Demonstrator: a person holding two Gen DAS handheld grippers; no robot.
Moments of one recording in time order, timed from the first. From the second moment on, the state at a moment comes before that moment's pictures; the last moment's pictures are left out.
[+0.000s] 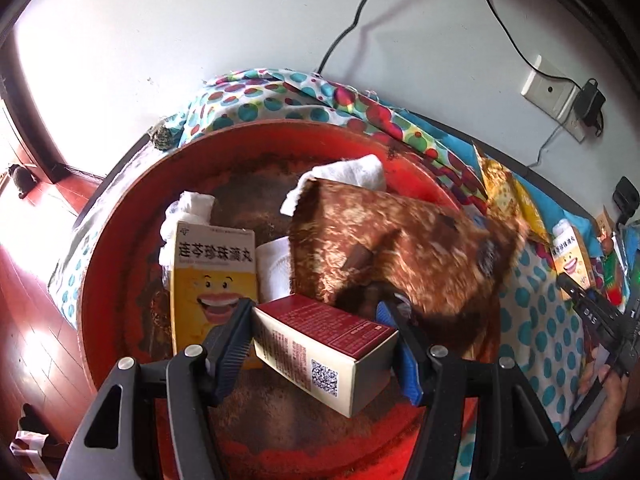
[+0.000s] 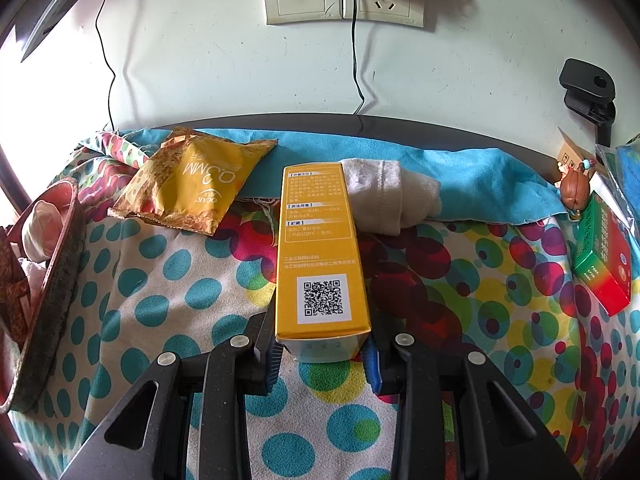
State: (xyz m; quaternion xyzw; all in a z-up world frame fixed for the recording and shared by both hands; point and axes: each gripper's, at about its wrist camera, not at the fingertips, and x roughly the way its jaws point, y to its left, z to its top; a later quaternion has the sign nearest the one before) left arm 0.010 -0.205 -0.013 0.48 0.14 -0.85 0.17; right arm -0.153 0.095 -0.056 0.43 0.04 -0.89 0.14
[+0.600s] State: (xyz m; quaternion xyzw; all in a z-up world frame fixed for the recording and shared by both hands) left arm 0.014 -0.222 -0.015 0.48 0.17 -0.85 0.13; right arm -0.149 0.095 -0.054 0.42 0.05 -0.89 0.14
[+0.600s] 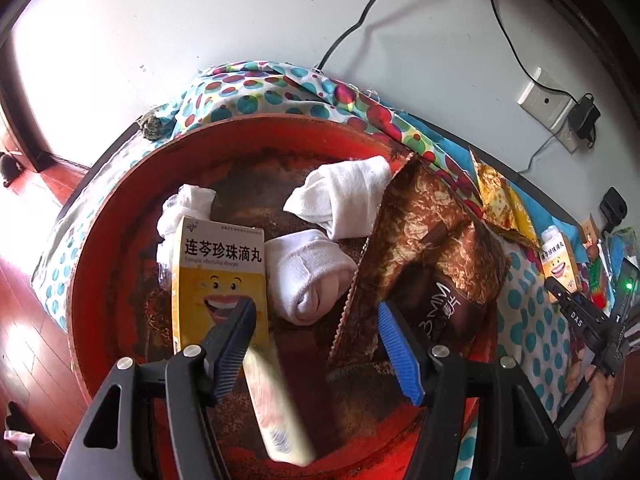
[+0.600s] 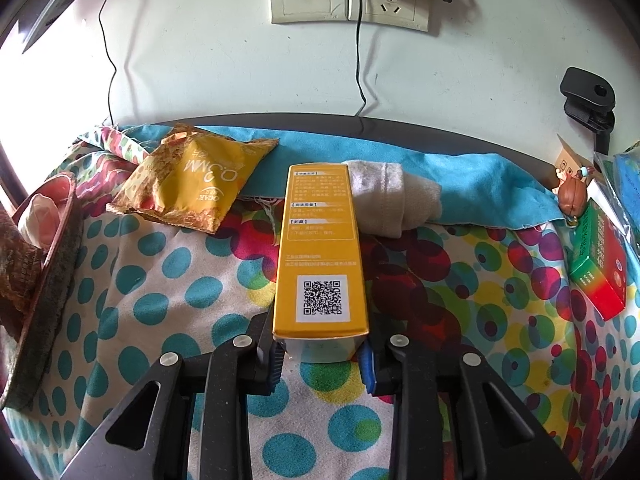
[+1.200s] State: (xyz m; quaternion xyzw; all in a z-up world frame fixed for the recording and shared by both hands) left arm 0.026 -0.241 -0.001 0.43 0.17 -0.87 0.15; right arm -0.113 0.094 -0.020 0.32 0.09 -0.93 0.15
